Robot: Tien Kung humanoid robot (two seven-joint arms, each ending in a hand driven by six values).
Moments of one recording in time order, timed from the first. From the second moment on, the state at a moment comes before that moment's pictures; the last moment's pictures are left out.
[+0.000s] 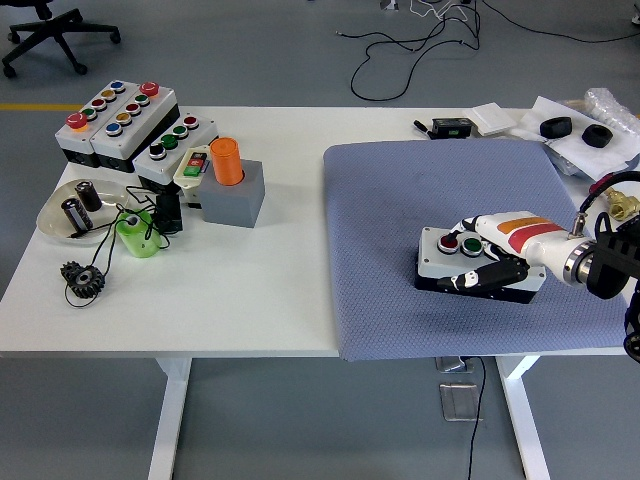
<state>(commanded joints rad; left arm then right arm) -0.15 0.11 -0.08 -0.20 0.40 0.28 0.11 0.59 -0.67 0.77 1.61 -1.72 0.17 -0.26</state>
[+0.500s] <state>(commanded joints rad) -0.15 0.11 -0.08 -0.20 0.40 0.28 0.11 0.46 -0.64 1.07 1.46 -1.17 0.05 -0.25</state>
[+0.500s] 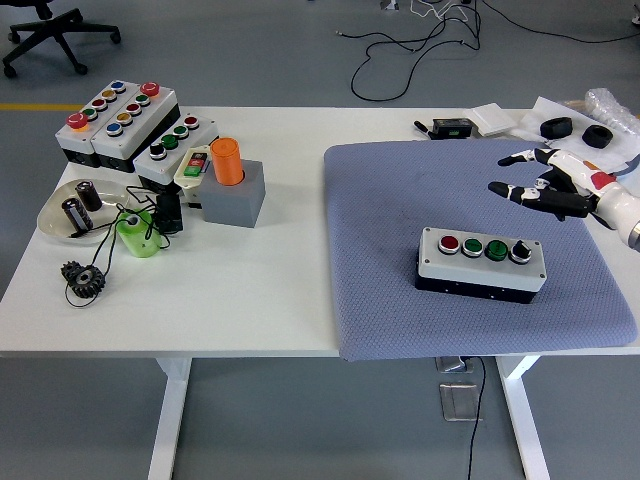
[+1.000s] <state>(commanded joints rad) -0.15 0.11 -0.08 -0.20 0.40 0.28 0.11 0.36 -0.64 1.18 1.38 -0.54 0.00 -0.20</state>
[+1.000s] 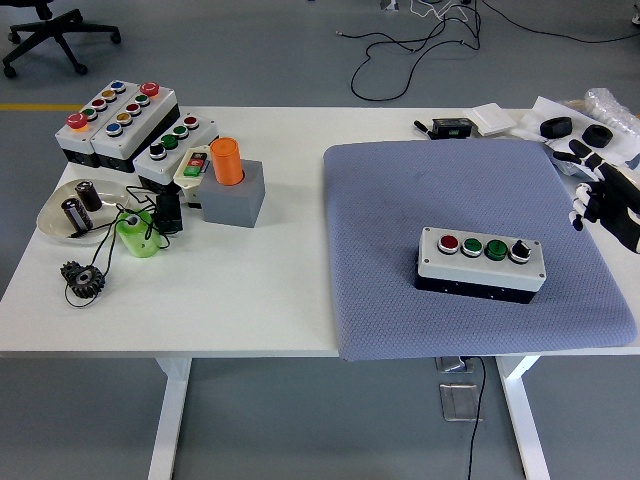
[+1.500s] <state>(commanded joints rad) -0.16 0.11 -0.09 -0.20 0.41 0.28 0.10 0.34 -0.63 1.23 1.37 -0.11 -0.04 -0.11</state>
